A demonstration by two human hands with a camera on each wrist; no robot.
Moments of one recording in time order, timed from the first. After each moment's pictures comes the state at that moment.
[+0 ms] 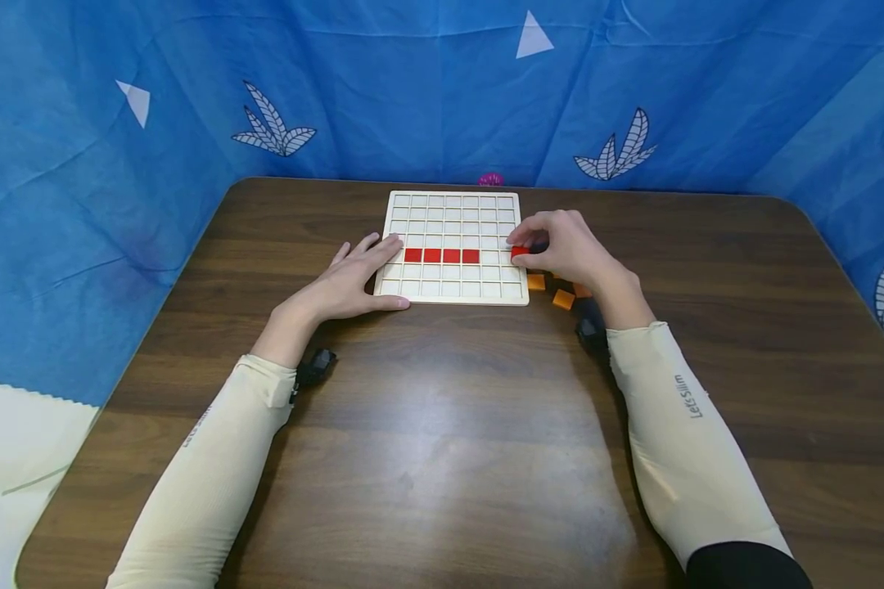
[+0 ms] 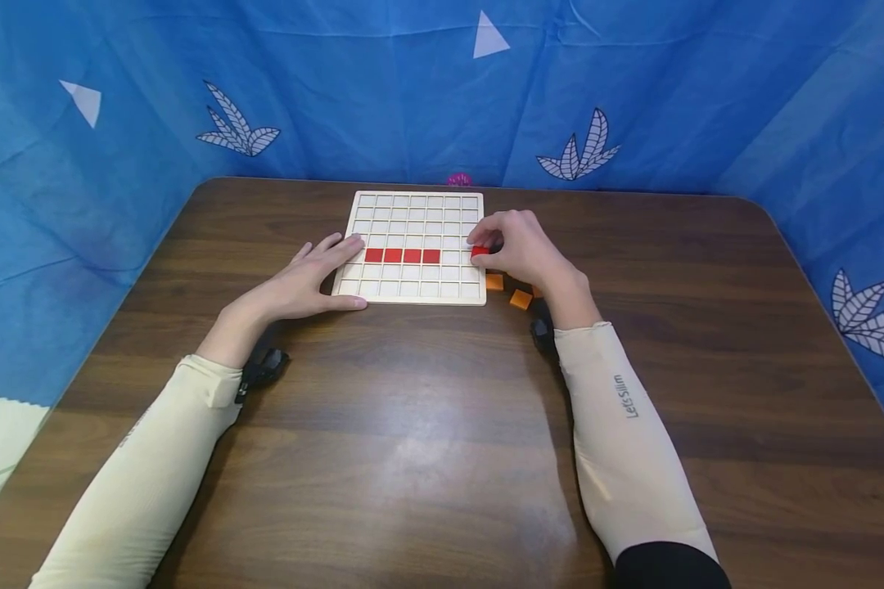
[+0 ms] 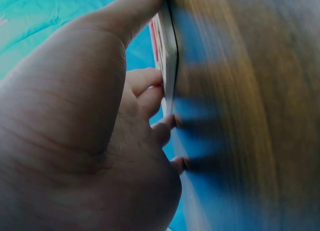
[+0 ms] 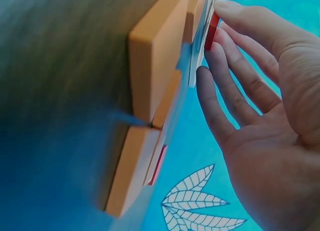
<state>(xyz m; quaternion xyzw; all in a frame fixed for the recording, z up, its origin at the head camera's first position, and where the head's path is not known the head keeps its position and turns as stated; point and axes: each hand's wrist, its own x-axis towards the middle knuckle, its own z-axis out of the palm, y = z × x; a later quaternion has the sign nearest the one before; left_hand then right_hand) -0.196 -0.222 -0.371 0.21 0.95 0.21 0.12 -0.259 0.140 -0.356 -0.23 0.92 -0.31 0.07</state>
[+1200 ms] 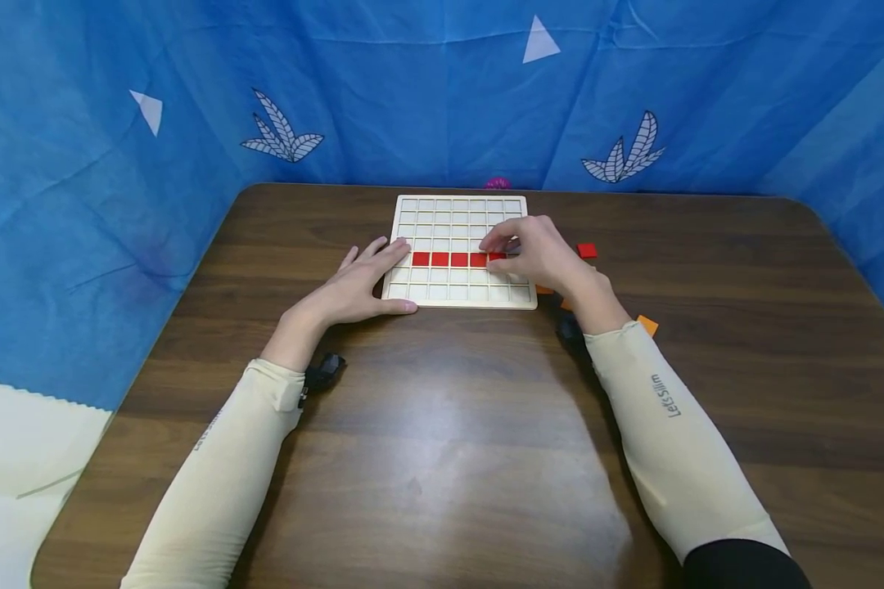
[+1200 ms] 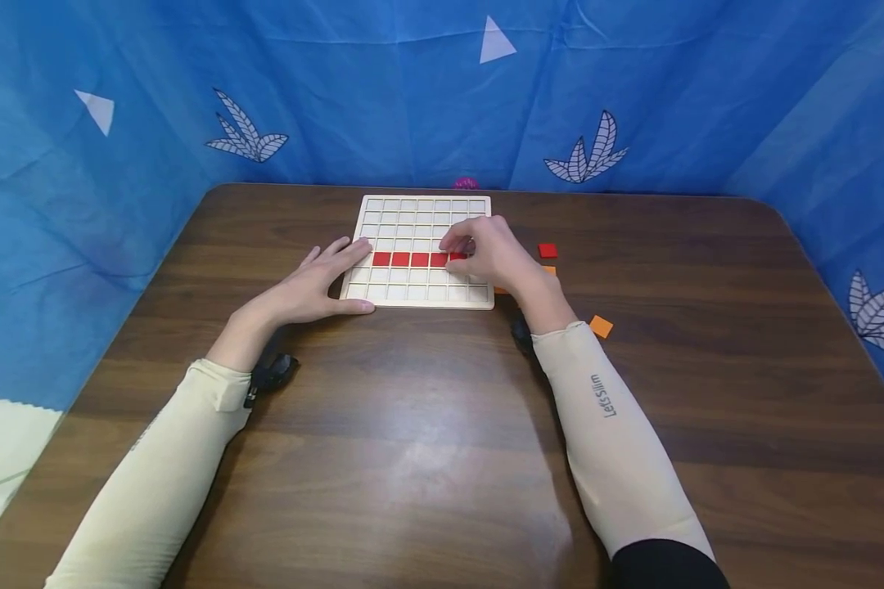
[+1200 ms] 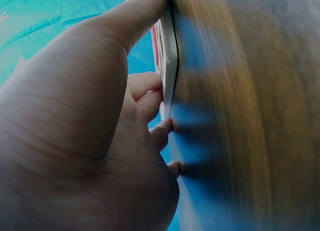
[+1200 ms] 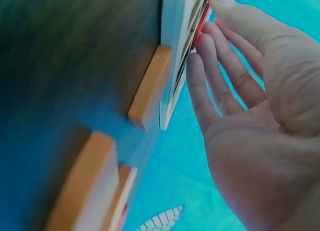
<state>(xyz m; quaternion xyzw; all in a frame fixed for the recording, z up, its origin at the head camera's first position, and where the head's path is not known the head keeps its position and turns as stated) -0.195 -0.221 -0.369 0.20 0.95 0.21 0.12 -0.261 0.094 -0.357 -0.25 0.91 -0.32 0.09</state>
